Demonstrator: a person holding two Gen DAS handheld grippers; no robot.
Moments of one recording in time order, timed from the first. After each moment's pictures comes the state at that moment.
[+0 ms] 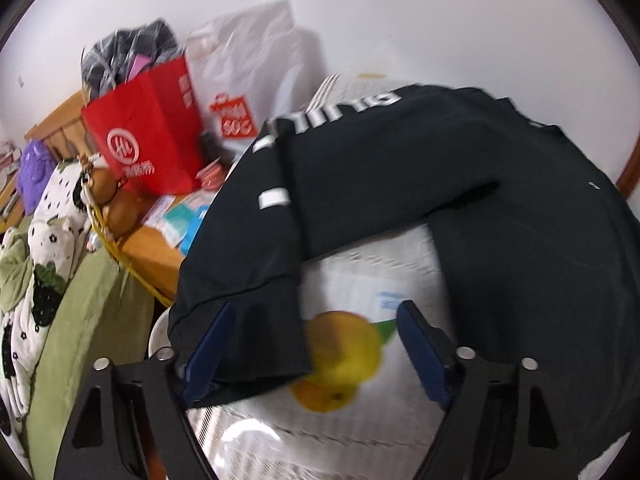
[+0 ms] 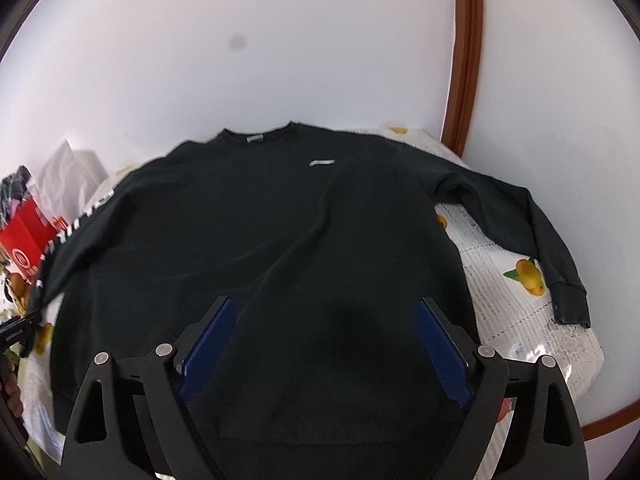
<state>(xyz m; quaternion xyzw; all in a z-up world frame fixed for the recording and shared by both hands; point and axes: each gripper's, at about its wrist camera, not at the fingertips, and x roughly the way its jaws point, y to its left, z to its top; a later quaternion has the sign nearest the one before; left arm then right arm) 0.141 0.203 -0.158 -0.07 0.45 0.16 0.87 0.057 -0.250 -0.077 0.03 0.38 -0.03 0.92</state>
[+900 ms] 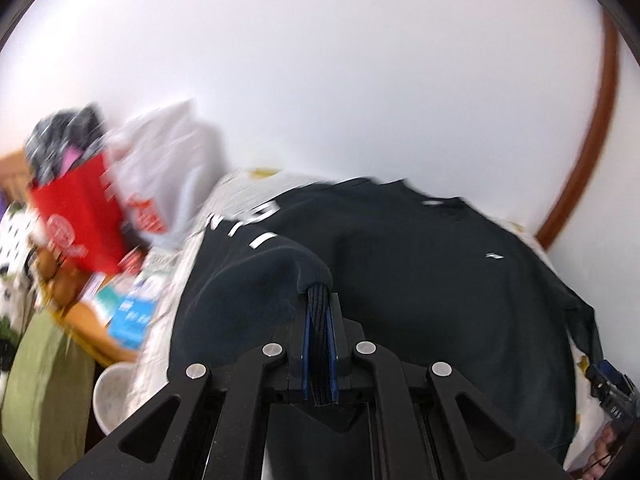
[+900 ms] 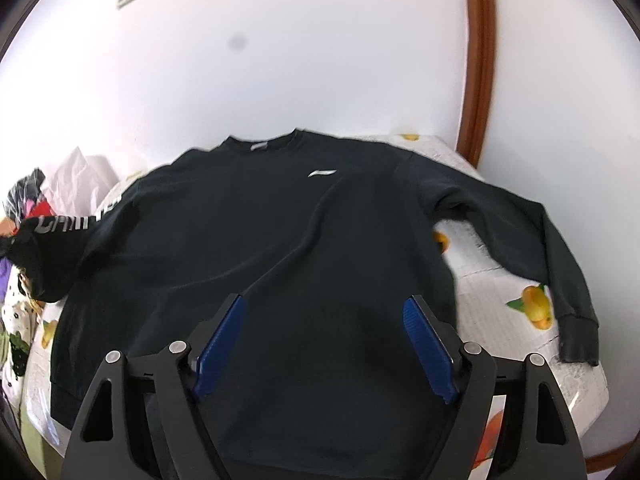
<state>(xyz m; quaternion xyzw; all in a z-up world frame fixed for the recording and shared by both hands) 0.192 0.104 -0.030 -0.09 0.35 0.04 0.93 0.076 -0.300 -0.068 0.04 0.37 0.02 0.93</state>
